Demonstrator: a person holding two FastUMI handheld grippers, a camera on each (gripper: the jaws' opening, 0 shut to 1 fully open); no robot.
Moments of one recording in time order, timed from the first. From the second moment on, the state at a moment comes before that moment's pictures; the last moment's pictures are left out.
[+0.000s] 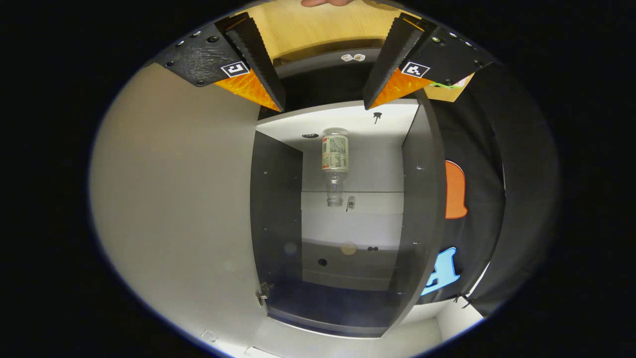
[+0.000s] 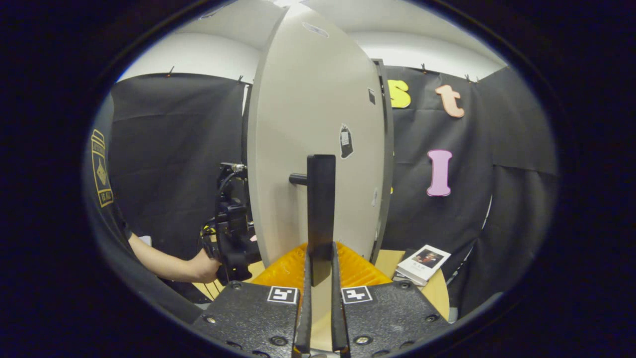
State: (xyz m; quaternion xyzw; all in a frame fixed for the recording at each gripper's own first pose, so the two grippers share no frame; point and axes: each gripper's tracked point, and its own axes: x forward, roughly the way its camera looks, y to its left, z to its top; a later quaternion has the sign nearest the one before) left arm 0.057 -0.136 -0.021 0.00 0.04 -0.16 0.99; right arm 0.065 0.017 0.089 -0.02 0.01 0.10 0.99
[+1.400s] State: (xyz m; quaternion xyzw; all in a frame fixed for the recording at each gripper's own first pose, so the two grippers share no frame) left arm 0.299 -0.169 0.013 0.04 0.04 -0.01 1.00; right arm 0.079 -0.022 0.100 0.10 -0.06 0.01 0.99
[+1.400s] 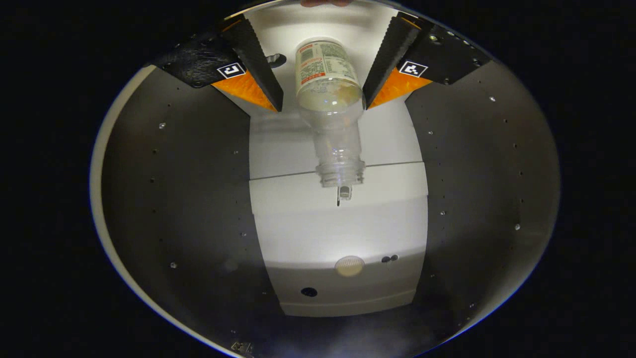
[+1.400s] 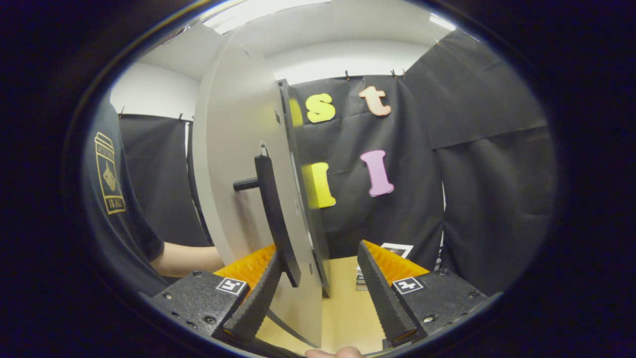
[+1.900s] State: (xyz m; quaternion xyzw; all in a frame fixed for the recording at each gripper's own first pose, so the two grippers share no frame) left arm 0.293 -0.174 0.011 0.03 0.06 -0.03 1.00; right arm 0.085 -0.002 0.099 0.08 -0.03 0.14 0.99
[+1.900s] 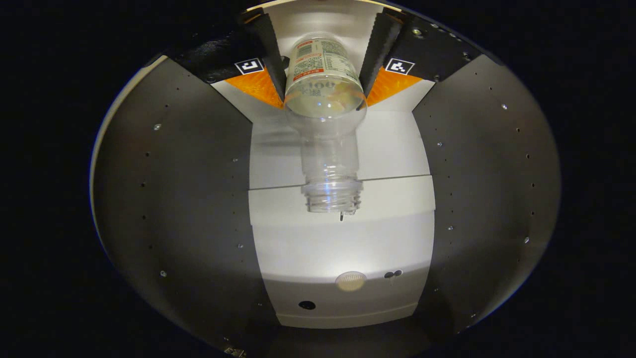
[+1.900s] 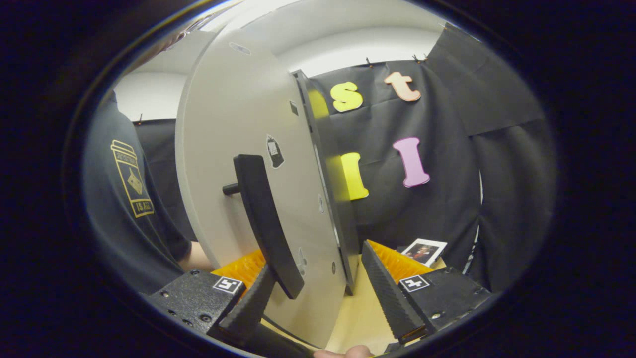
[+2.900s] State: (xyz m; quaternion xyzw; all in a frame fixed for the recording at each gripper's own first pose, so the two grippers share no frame) left arm 0.106 -0.050 0.014 0.02 0.03 0.06 1.00; right arm 0.088 0.008 0.097 0.03 -0.02 0.24 0.97
